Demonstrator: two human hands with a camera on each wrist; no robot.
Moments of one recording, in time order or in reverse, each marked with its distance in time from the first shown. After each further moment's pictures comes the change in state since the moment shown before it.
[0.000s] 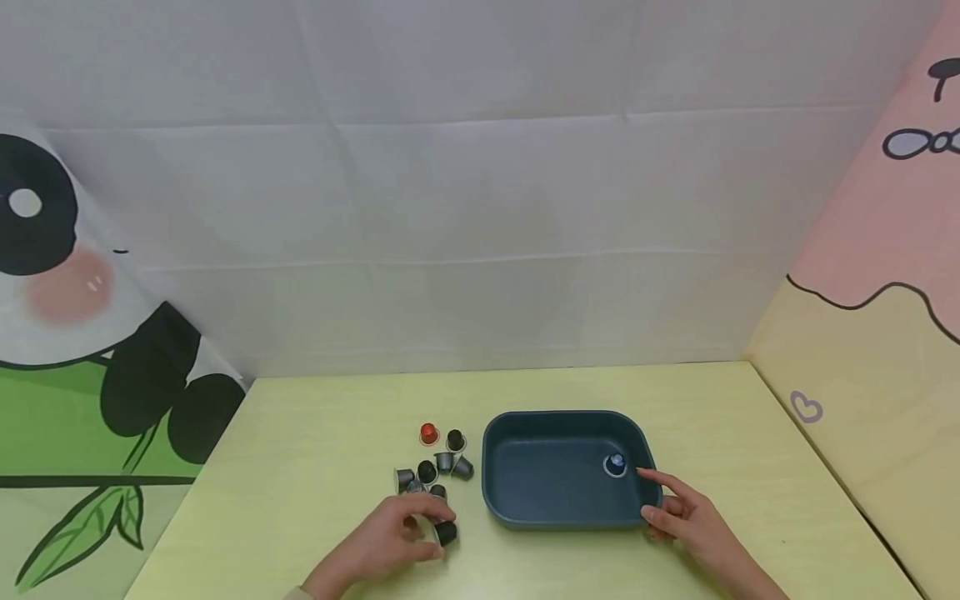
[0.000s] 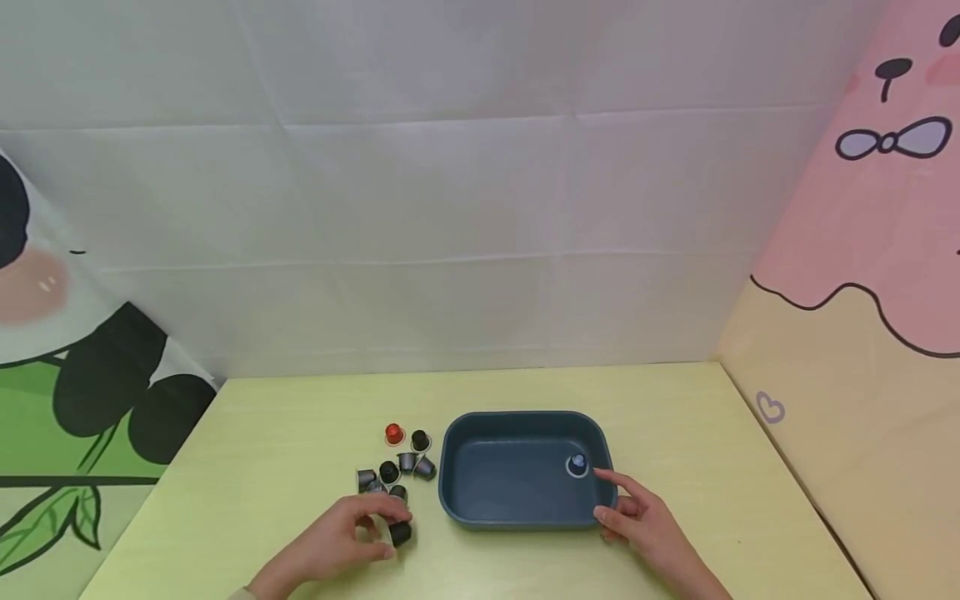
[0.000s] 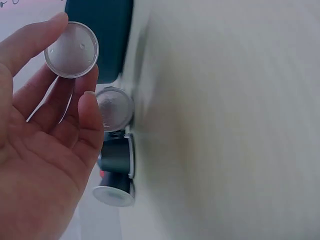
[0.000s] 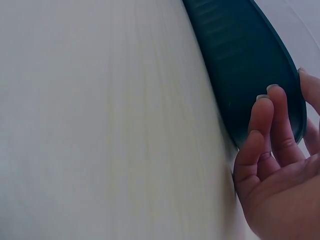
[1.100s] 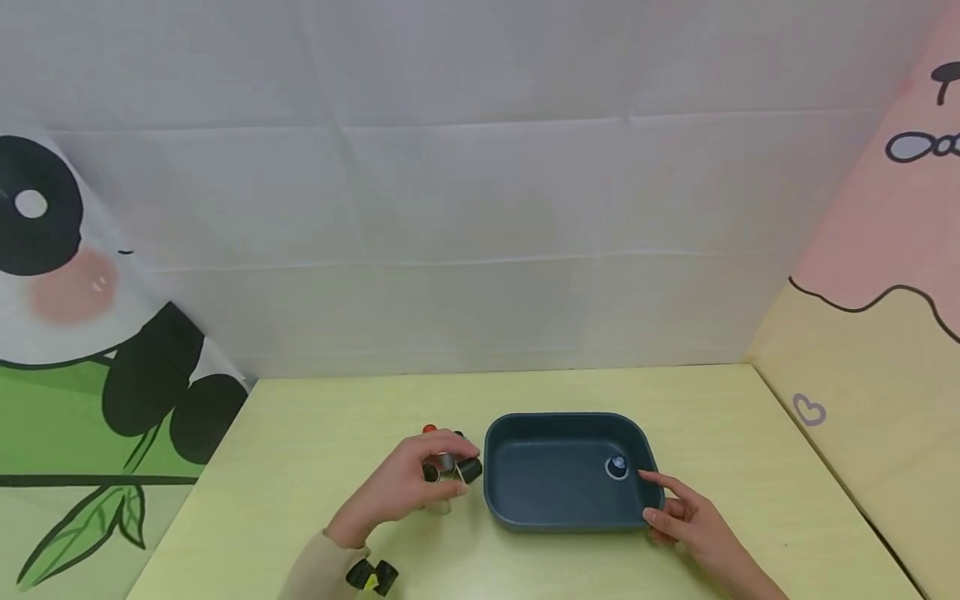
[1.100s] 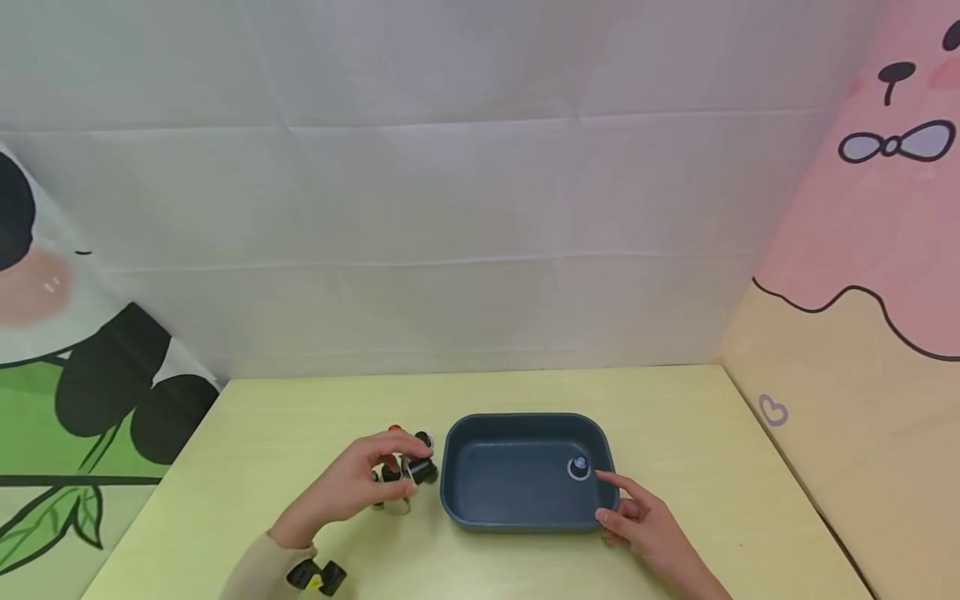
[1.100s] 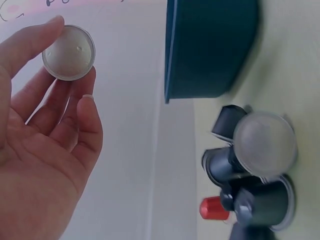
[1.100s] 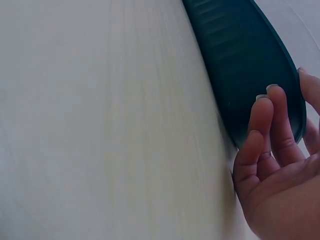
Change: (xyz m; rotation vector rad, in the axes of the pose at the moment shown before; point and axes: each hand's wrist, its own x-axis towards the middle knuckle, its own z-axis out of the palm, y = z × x) left_hand 0.048 0.058 -0.029 -0.022 0.084 0.221; right_hand 0.002 0.001 -0.001 0.016 0.016 0.079
